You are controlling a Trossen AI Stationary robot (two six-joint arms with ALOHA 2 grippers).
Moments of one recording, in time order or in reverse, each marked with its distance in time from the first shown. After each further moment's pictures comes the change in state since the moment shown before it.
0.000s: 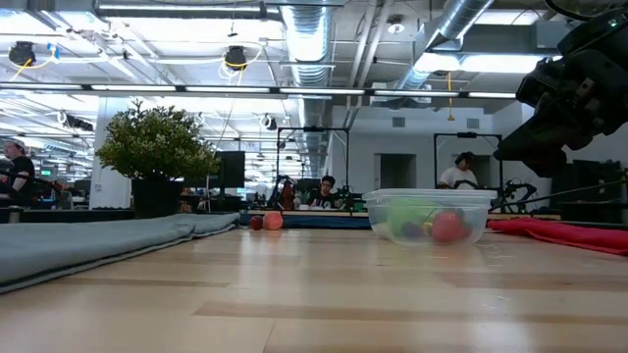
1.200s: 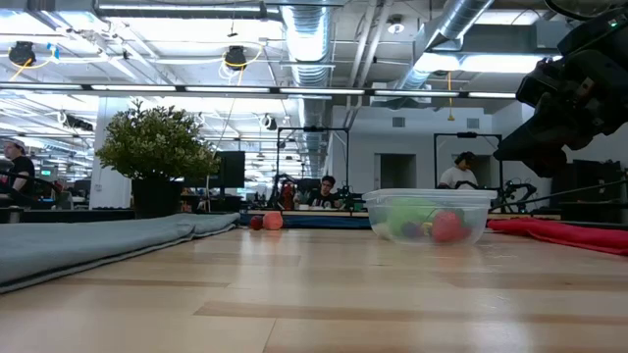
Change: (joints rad) left arm 0.018 0.000 -0.080 0.107 -0.034 0.056; right arm 0.000 0.000 0.000 0.000 0.000 0.000
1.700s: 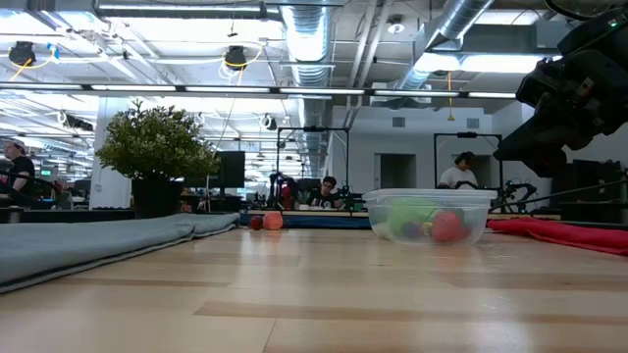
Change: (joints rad) left arm 0.000 -0.001 0.024 0.005 -0.051 0.072; right arm 0.000 0.000 0.000 0.000 0.000 0.000
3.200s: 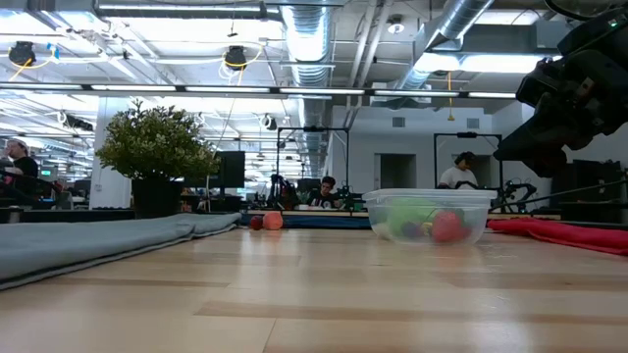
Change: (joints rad) left arm 0.094 -0.004 -0.066 0.045 0.033 0.183; right arm 0.000 0.000 0.000 0.000 0.000 0.000
